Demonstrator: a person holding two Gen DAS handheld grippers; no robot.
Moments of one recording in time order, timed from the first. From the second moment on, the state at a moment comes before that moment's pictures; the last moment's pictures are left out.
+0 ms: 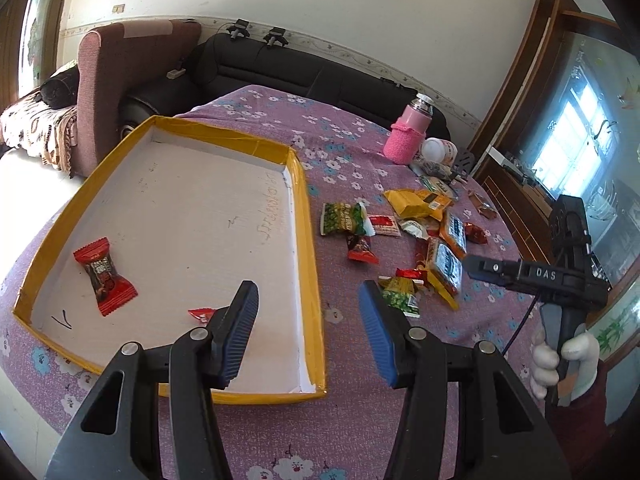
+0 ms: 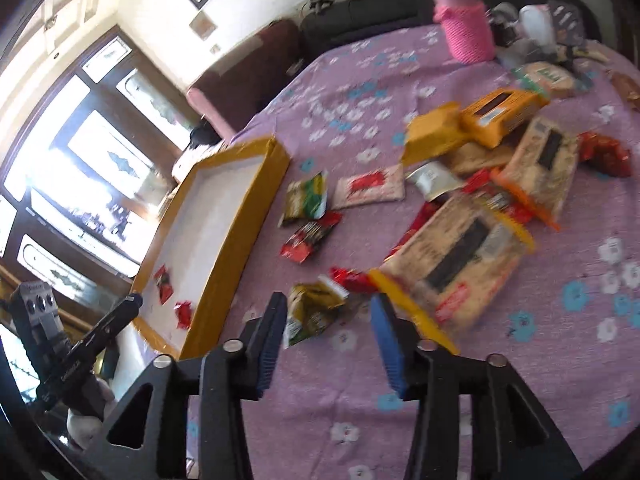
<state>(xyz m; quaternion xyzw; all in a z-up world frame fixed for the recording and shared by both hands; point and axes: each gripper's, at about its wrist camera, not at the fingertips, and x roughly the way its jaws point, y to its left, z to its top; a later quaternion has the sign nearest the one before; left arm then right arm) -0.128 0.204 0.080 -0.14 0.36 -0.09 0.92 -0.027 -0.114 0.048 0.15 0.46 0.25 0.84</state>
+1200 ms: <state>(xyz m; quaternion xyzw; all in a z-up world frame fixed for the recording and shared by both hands) -0.055 0.059 0.032 -0.01 0.43 -0.18 0.89 -0.014 -0.168 0.001 0.23 0.42 0.08 0.87</state>
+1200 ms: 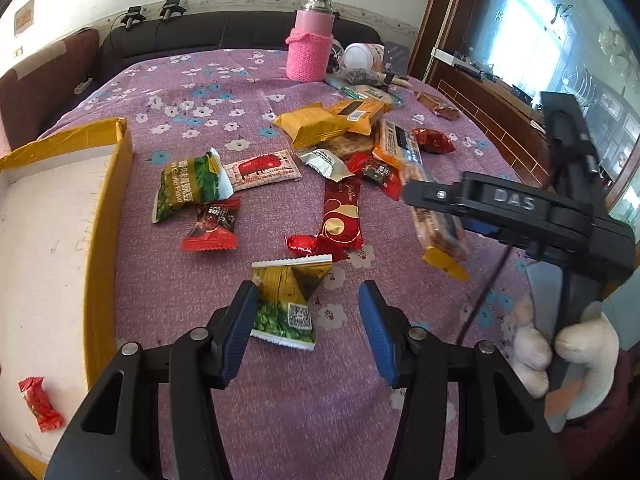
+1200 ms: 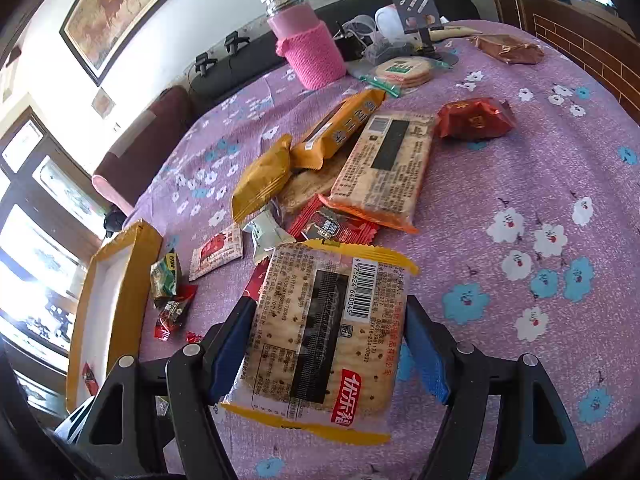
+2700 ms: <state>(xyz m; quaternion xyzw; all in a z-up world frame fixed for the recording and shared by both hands) -0.080 0.317 0.134 -0.13 0.30 -0.02 0.94 -0.019 0.026 0.165 0.17 0.38 0.34 0.84</state>
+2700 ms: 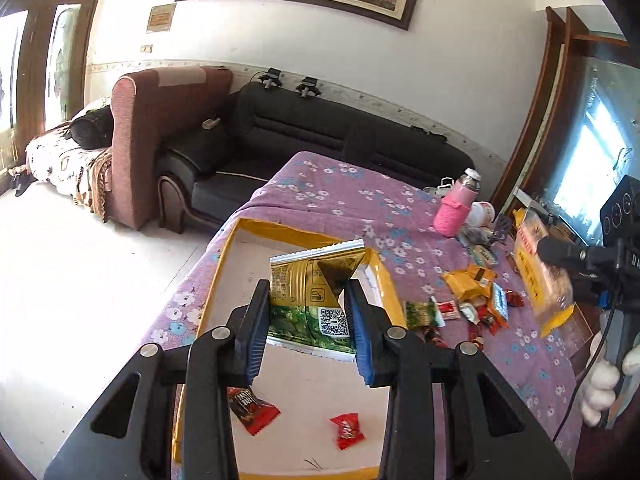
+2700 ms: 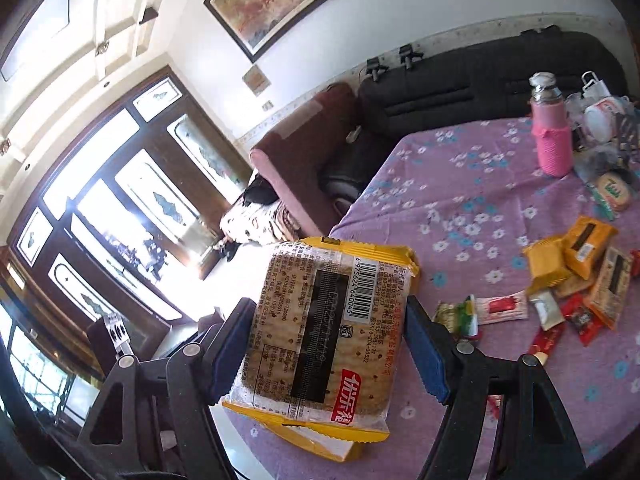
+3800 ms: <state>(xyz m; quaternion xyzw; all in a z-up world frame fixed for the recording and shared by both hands) -0.104 0.317 0.133 -0.25 0.30 -0.06 0.92 -0.064 0.074 0.114 0.04 0.37 0.30 0.88</state>
